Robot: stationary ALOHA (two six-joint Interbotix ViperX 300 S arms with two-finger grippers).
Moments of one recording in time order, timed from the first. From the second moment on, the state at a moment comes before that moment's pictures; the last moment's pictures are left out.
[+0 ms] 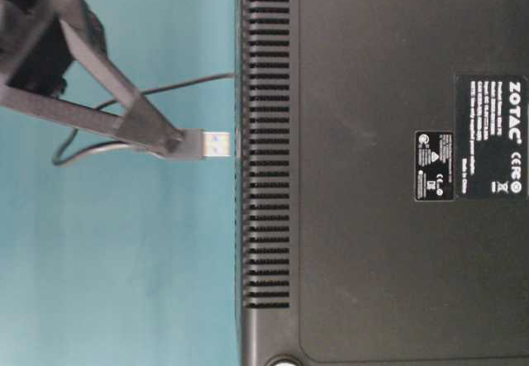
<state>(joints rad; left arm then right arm) -0.04 -0.89 0.92 0.01 0.18 -0.12 0.15 -0.12 0.20 -0.19 0.82 0.26</state>
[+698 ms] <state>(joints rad) -0.04 -0.92 0.94 0.01 0.18 -0.12 0.15 -0.10 0.19 -0.20 0.89 0.26</state>
